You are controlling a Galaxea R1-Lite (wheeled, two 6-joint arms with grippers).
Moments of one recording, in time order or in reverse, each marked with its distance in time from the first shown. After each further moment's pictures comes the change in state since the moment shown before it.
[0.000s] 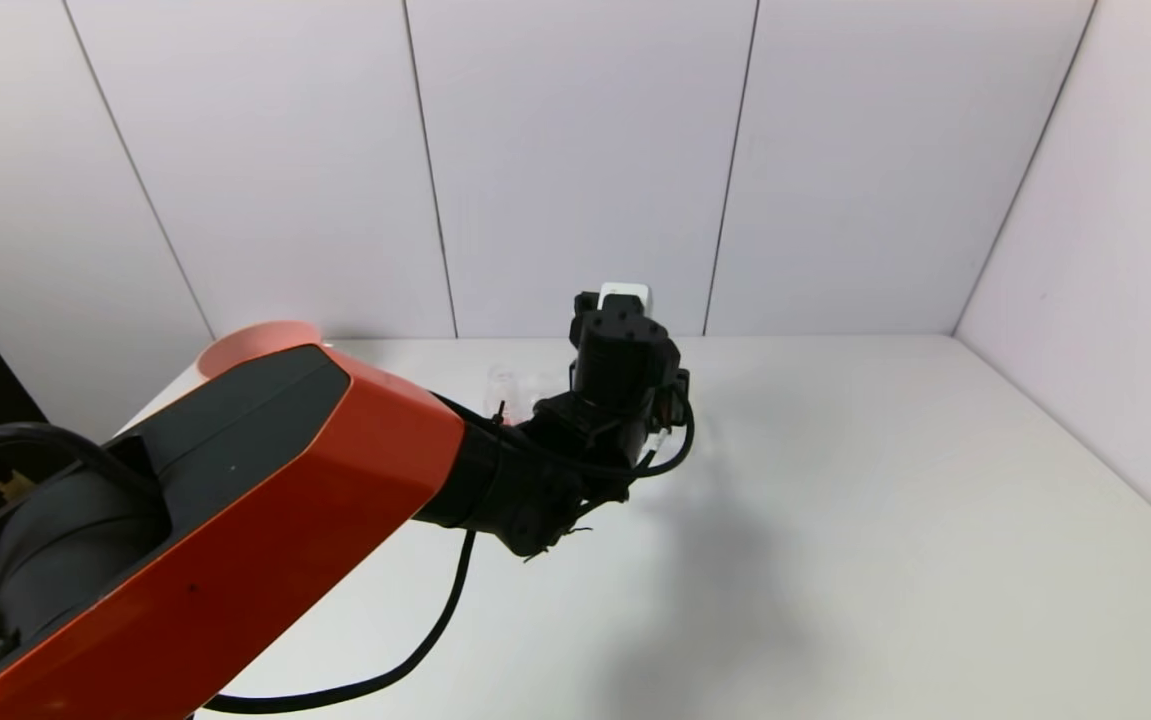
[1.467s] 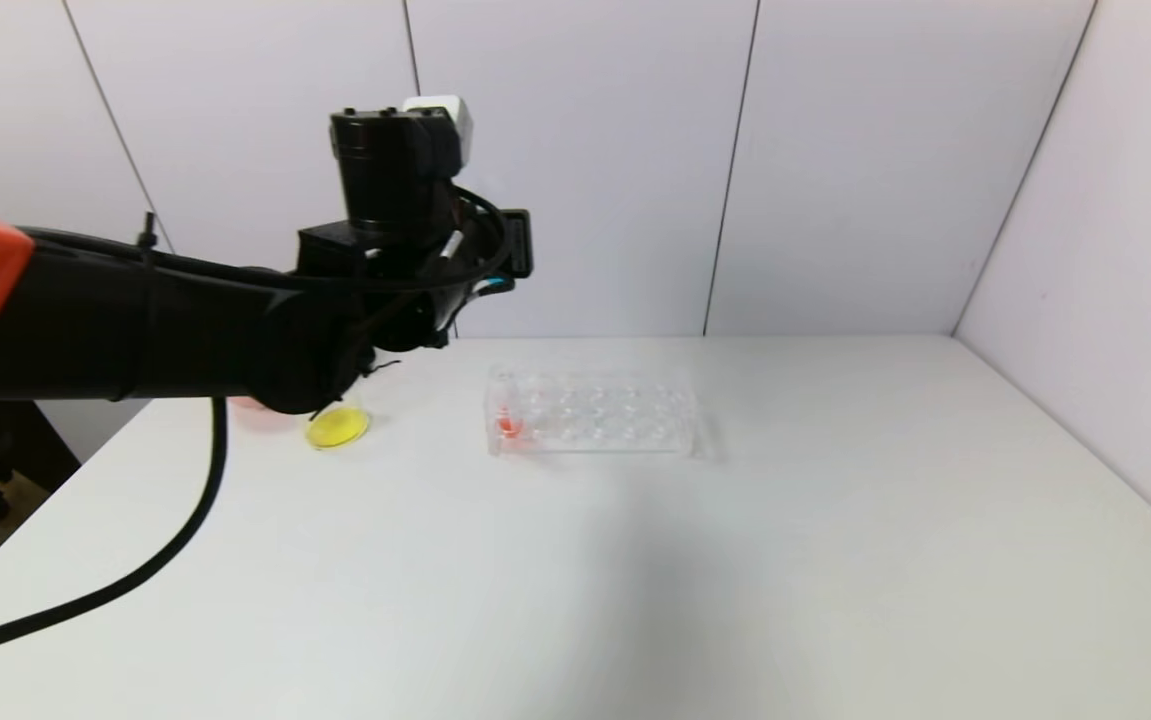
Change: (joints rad) left arm 0.248 -0.394 0.106 0.164 -0.049 0.089; right arm 0.000 0.000 0.000 0.000 0.000 0.000
